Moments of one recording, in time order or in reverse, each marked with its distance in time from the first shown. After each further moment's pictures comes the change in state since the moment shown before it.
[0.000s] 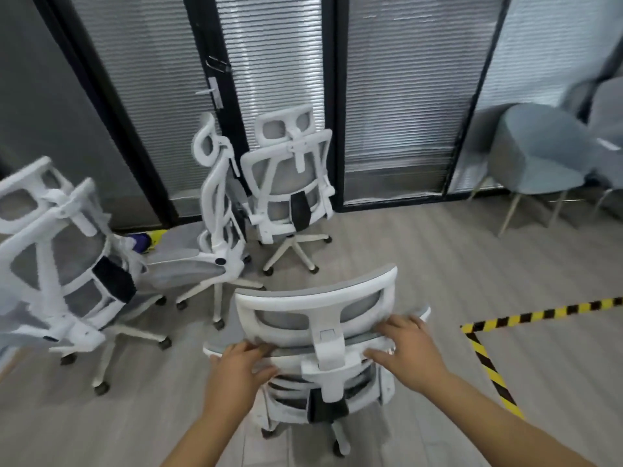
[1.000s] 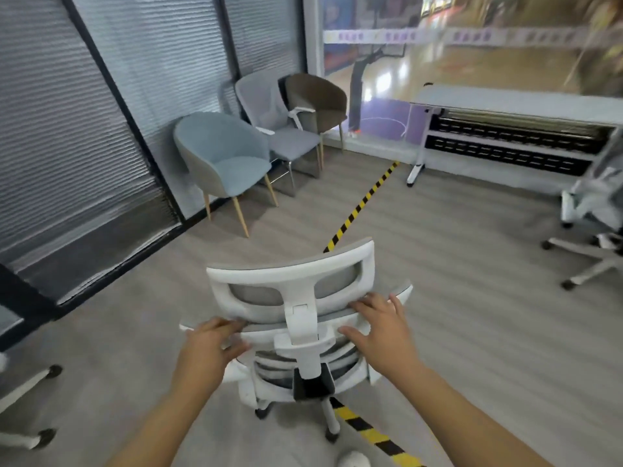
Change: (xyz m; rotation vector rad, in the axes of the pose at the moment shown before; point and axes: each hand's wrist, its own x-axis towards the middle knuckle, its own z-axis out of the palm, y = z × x) left_hand 0.180 0.595 0.365 -0.165 -0.433 0.751; right_hand -0.213 0.479 -0.274 -0.160 0.537 0.824
